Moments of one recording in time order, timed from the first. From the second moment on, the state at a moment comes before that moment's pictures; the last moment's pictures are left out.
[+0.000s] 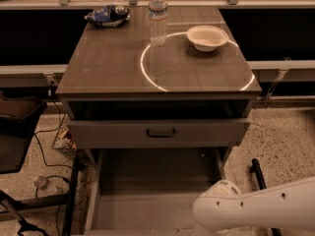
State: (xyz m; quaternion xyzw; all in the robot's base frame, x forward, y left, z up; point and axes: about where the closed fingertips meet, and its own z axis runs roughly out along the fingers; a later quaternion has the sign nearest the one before) arm 0.243 -0.128 0.456 0.64 -0.75 -0.14 0.09
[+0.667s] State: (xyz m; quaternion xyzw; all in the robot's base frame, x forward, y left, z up) arm 0.245 -0.115 0.411 0.64 -0.75 -0.16 0.10
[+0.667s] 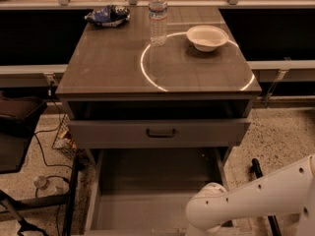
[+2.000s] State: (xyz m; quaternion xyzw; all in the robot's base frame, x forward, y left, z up) arm 0.259 -0.115 0.379 0.63 -0.75 -0.15 0.12
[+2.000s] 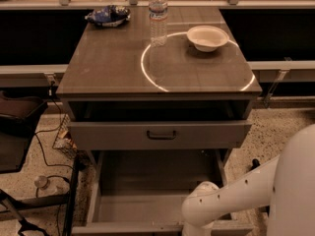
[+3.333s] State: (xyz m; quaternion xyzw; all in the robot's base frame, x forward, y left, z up) arm 0.335 -0.134 0.371 0.62 -0.78 -0.06 0.09
